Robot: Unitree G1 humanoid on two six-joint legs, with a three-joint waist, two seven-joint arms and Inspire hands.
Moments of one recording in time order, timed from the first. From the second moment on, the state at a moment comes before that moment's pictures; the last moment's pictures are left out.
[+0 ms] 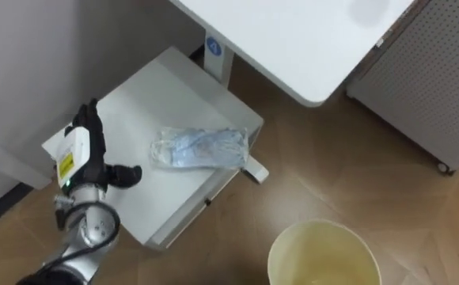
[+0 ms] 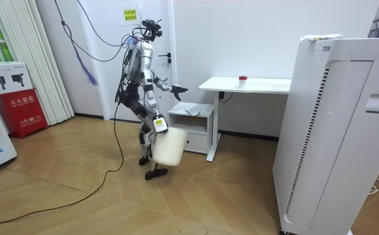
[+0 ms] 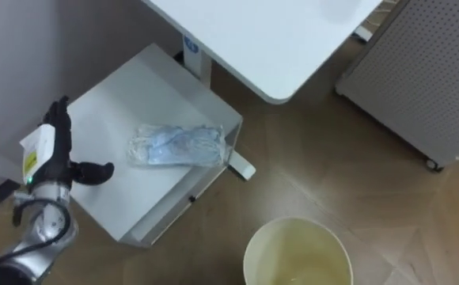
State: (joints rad) left arm -0.64 0.35 -0.22 1.08 0.37 -0.22 0.64; right arm -0.19 -0.34 0.26 1.29 0.60 -0.12 0.00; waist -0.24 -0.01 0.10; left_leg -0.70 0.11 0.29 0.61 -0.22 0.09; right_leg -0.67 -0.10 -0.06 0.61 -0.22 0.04
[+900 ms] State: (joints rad) left arm -0.70 0.35 -0.44 1.17 0.48 -0.22 0.67; right arm -0.14 -0.39 0.44 1.32 0.56 -0.07 0.02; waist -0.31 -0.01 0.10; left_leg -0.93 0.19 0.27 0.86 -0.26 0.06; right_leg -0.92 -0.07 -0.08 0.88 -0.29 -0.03
